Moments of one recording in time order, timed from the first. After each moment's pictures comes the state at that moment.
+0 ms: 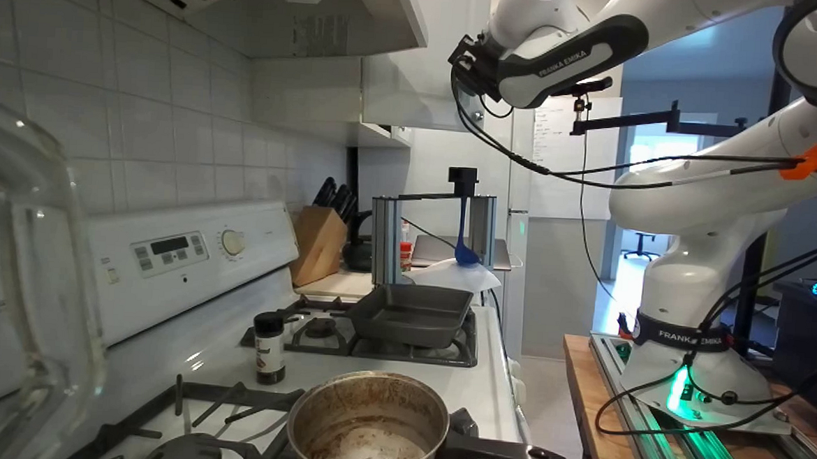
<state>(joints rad) -1.25 -1.15 0.62 -2.61 -0.25 2.90 1.46</state>
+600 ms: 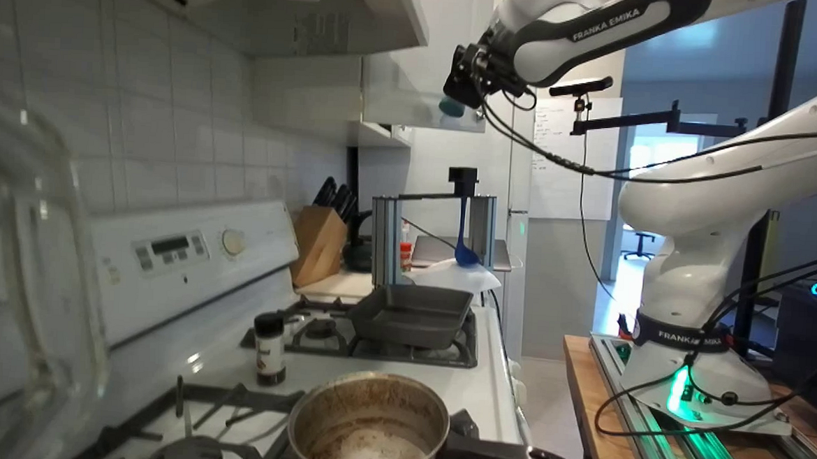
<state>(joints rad) -0.91 -1.05 0.47 -2.61 -0.21 2.69 1.13</state>
